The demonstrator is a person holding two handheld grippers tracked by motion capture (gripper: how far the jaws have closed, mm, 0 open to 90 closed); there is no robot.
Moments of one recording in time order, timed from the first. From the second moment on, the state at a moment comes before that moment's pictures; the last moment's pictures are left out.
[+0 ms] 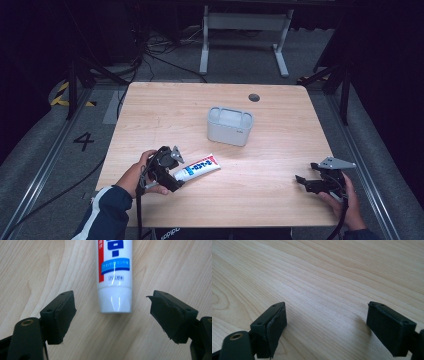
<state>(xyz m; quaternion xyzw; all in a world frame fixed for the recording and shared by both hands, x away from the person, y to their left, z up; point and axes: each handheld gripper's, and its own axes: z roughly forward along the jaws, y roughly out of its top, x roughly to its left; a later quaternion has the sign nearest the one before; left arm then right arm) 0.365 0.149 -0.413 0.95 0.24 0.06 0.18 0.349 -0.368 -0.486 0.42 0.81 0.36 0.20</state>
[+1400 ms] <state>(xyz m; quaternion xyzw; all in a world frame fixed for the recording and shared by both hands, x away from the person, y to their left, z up) 0.420 0.069 -0.449 0.96 0.22 0.02 0.15 0.349 -0.368 -0.487 0.42 0.81 0.36 0.20</state>
